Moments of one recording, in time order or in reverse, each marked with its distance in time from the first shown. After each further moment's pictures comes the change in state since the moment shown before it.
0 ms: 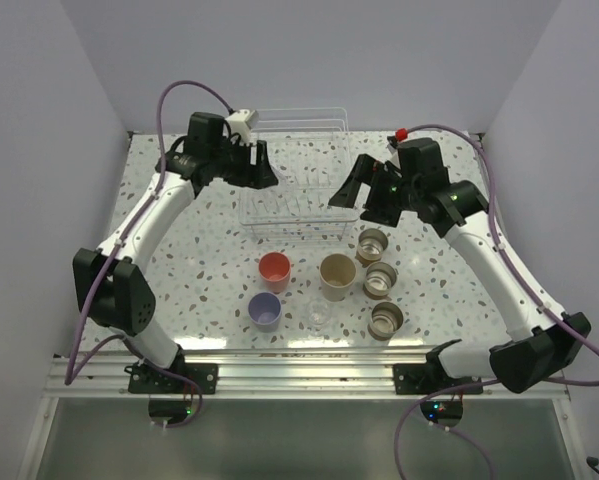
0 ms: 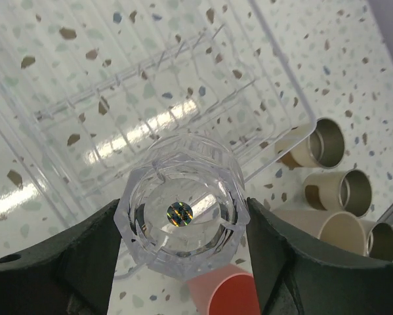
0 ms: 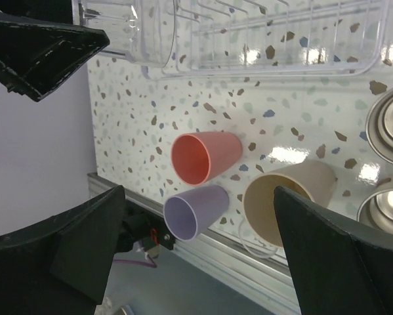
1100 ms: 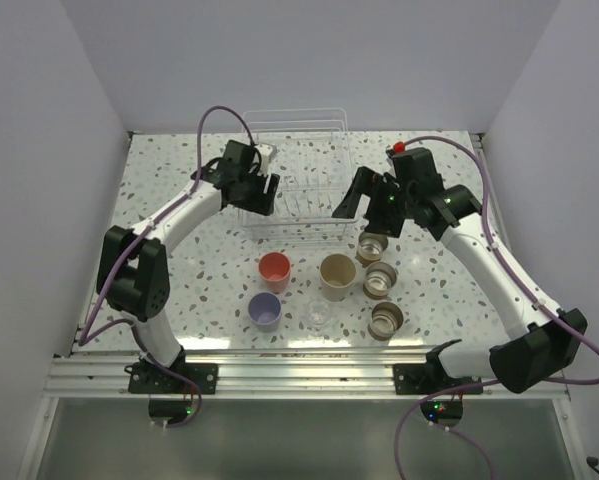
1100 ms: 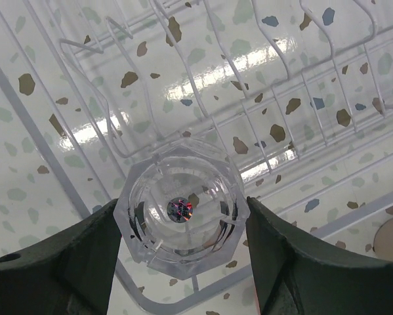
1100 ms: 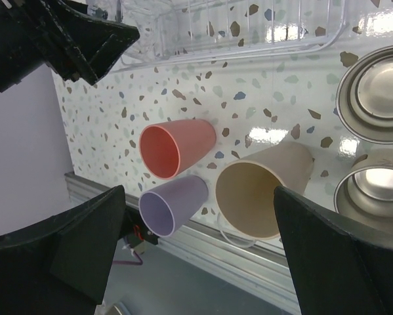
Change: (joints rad) left arm -0.098 0.138 -0.117 -0.018 -0.362 0.112; right arm -0.006 0.000 -0.073 -0.040 0.033 -0.003
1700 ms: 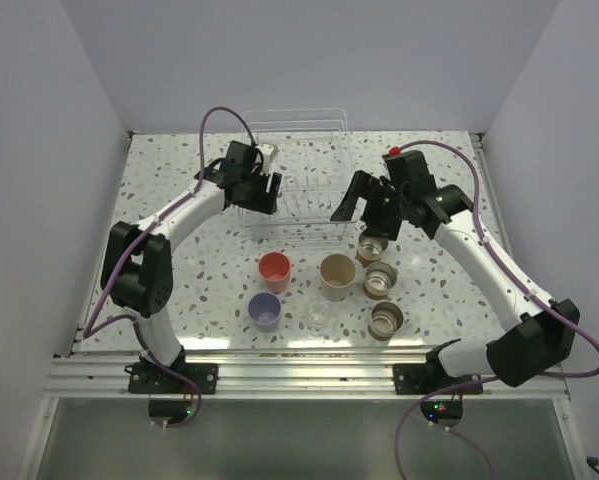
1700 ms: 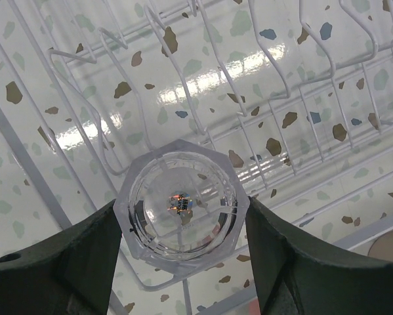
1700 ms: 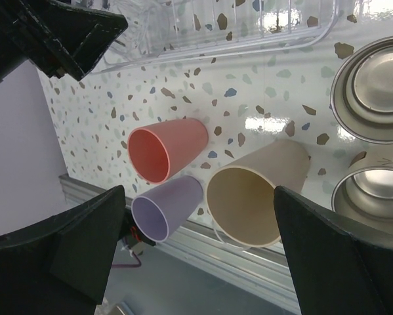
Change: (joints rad) left arm -0.006 0.031 -0.012 0.067 -0.008 -0.032; right arm 0.000 0.034 -0.034 0.018 0.002 0.017
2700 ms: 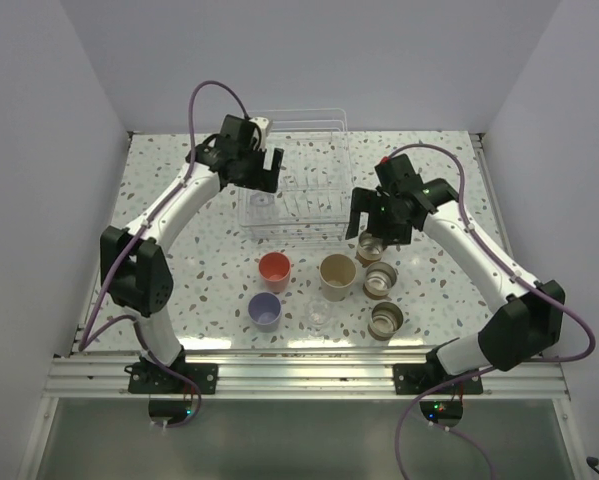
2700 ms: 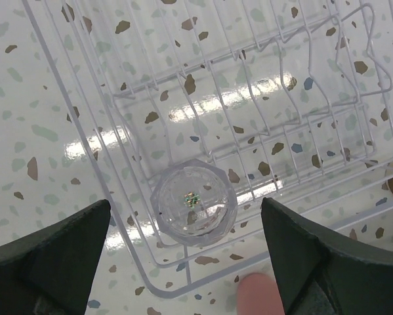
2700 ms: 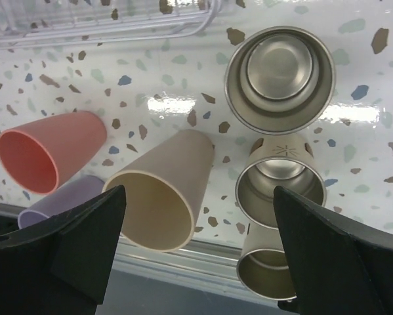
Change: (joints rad) left arm 0.002 0.006 0.249 -0.189 -0.072 -0.042; right arm 0.010 0.090 0.023 -0.161 0.167 -0.200
